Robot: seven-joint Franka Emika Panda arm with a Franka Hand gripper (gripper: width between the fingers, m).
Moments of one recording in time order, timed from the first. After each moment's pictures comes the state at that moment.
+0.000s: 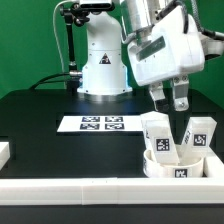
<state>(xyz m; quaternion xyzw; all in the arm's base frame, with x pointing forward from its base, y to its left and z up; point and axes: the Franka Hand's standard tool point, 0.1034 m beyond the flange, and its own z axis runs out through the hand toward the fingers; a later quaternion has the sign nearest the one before) 0.619 0.065 0.112 -0.77 0.61 -0.05 0.15</state>
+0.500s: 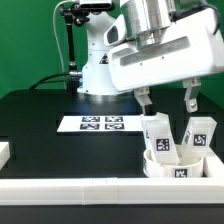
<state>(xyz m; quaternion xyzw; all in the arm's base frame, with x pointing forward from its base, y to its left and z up) 0.620 0.061 0.111 -0.91 0.38 -0.09 0.12</state>
